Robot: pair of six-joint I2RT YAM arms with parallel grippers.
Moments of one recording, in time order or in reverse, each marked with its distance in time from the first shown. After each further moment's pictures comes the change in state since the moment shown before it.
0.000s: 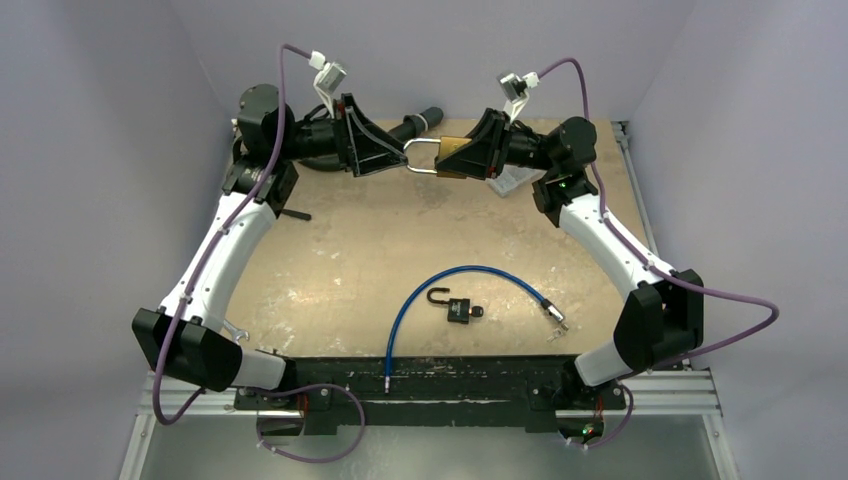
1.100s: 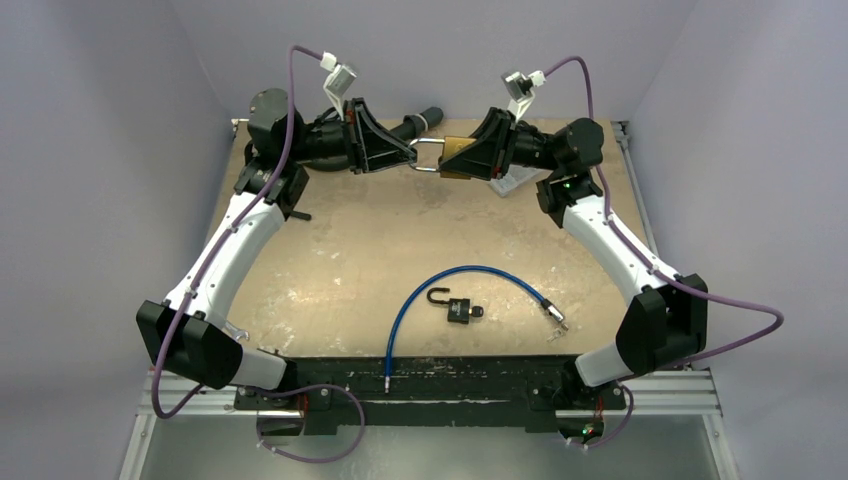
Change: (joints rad) left arm -0.054 0.017 -0.032 0.131 -0.002 -0.056; right arm -0.003 -0.020 0.000 0.022 -0.021 0.045
